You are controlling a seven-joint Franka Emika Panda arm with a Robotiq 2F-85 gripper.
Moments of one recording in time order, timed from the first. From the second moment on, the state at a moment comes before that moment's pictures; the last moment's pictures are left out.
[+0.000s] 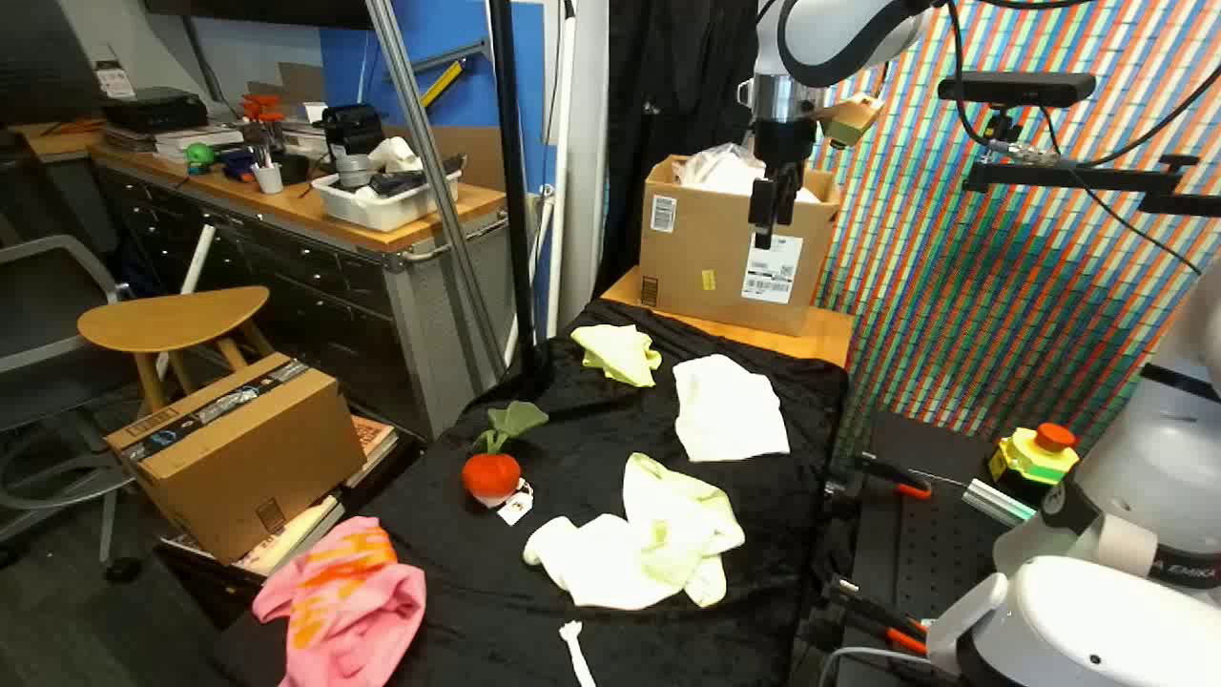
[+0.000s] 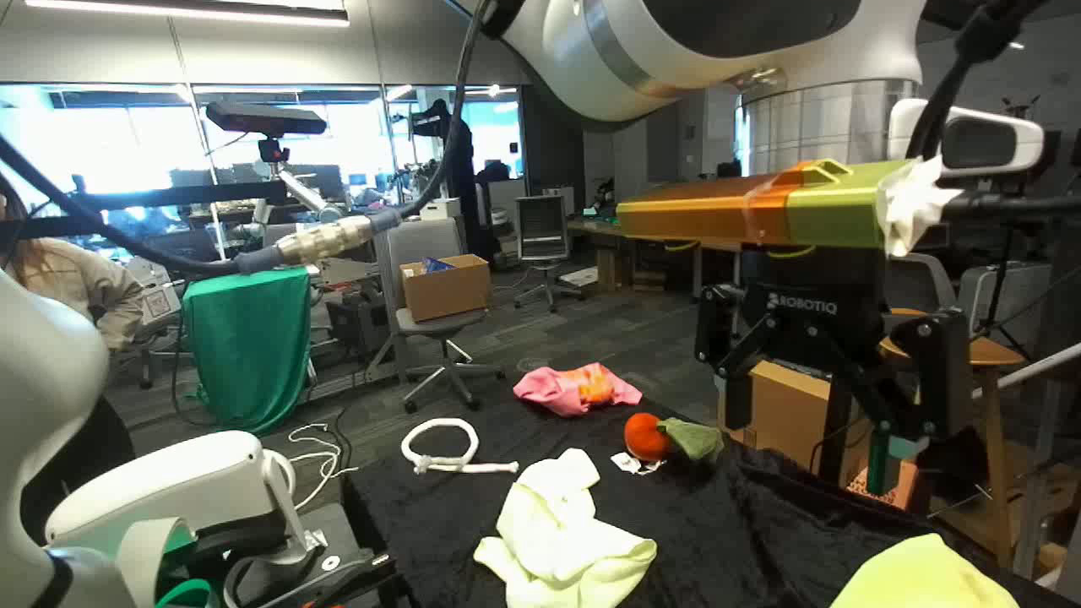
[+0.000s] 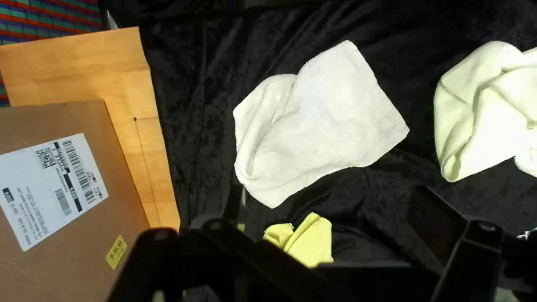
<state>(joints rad) -0.17 -0.15 -0.21 -2.30 -0.19 2.11 -0.23</state>
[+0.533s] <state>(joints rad) -0.17 -0.13 -0.20 -2.28 -0.19 2.11 -0.23</state>
